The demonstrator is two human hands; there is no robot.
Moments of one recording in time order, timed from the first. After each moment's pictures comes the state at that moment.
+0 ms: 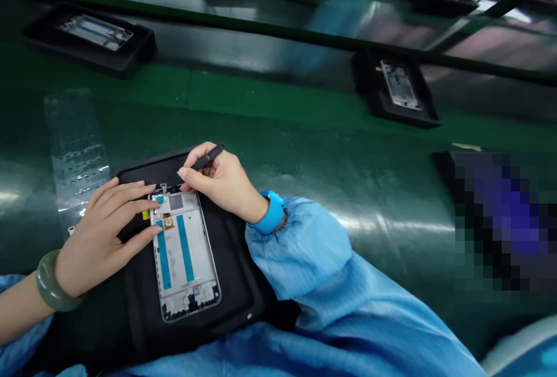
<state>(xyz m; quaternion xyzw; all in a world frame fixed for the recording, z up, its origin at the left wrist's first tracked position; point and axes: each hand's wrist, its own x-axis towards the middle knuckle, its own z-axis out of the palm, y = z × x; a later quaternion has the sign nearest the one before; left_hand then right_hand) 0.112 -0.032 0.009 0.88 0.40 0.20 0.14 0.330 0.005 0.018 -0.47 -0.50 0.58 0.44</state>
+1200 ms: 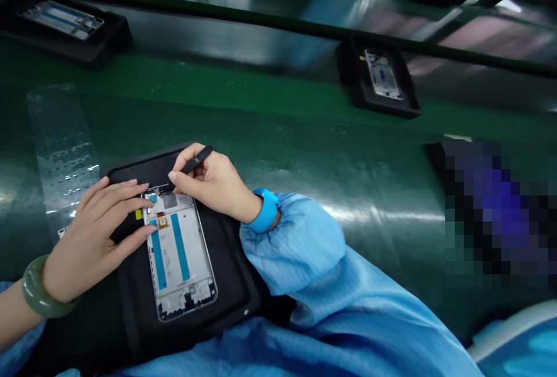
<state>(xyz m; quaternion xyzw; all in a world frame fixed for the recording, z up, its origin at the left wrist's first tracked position) 0.112 -0.032 0.010 0.89 0.40 0.18 0.14 0.329 0.001 0.015 -0.45 -0.54 0.58 0.42</state>
